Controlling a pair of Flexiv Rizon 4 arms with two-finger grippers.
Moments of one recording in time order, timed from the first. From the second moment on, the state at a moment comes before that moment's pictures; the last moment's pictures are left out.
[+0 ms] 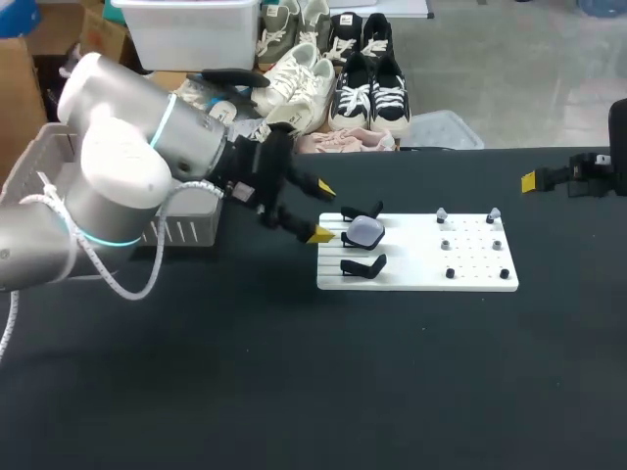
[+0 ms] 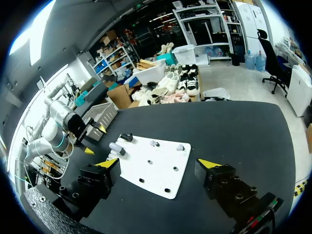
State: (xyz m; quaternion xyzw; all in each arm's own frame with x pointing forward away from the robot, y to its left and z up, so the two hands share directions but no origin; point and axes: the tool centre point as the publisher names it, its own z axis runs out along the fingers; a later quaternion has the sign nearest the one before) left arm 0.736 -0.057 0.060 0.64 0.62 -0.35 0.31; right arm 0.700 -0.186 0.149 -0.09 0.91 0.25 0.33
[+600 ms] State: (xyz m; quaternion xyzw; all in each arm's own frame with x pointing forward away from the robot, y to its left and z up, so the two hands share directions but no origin) left arm 0.736 -0.072 0.043 0.61 0.63 -0.38 0.30; right arm 0.700 -0.186 0.149 -0.09 0.91 0.25 0.33
